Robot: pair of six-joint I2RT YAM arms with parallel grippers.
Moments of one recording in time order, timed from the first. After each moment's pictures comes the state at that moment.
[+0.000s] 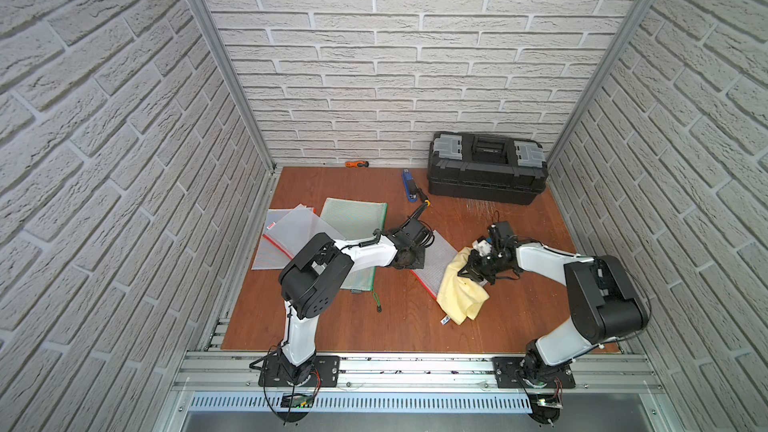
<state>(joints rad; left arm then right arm) -0.83 1.92 1.19 -0.36 -0.02 -0.62 0.21 1.64 0.81 -0.45 -0.58 0.64</state>
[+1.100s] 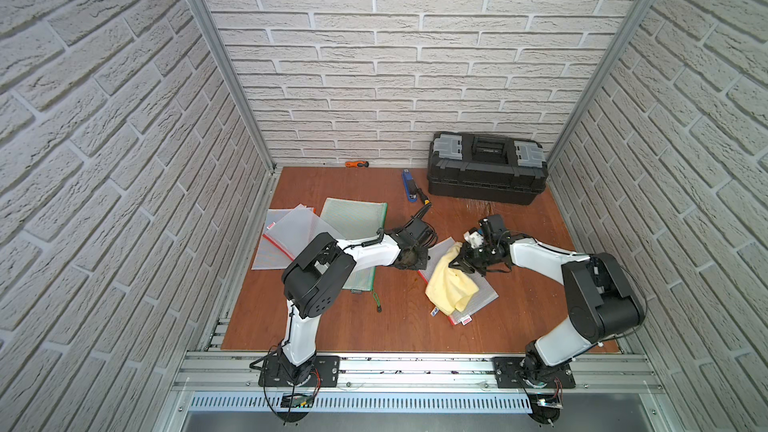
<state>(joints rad) -0.84 1.94 1.23 -0.40 -0.01 -0.62 0.26 1.65 0.86 -0.38 -0.58 0.70</state>
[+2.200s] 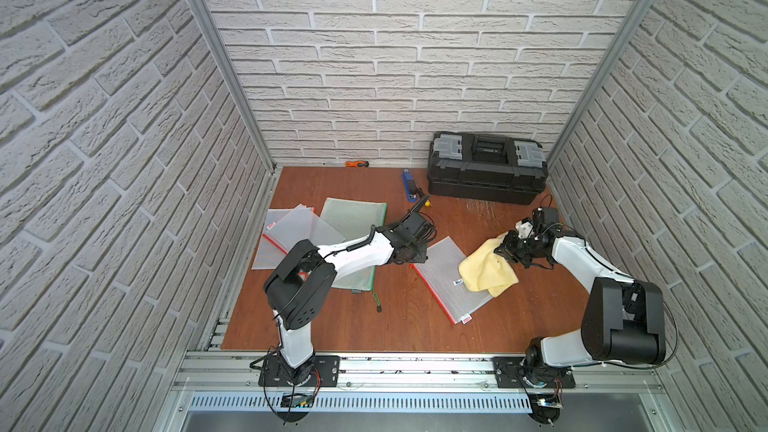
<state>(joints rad) -0.85 1.77 1.23 -0.45 -0.09 -0.60 -0.18 1.45 0.87 -0.62 -0.45 0.50</state>
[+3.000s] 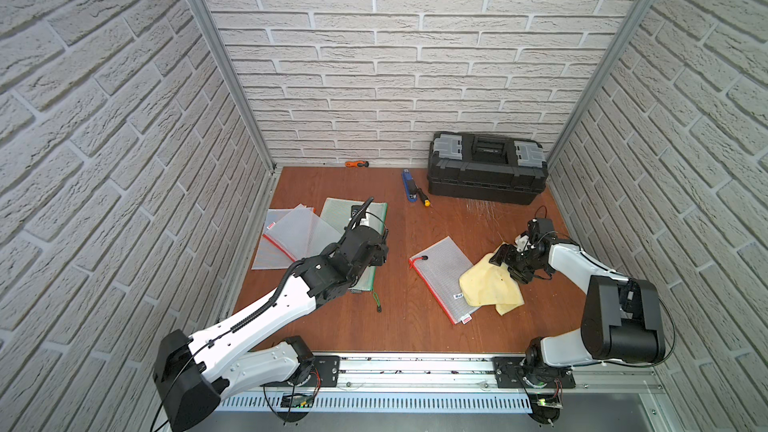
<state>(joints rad) -0.83 1.03 0.88 -0.51 -0.49 -0.57 -0.18 1.46 0.78 -0.65 -0.33 0.47</state>
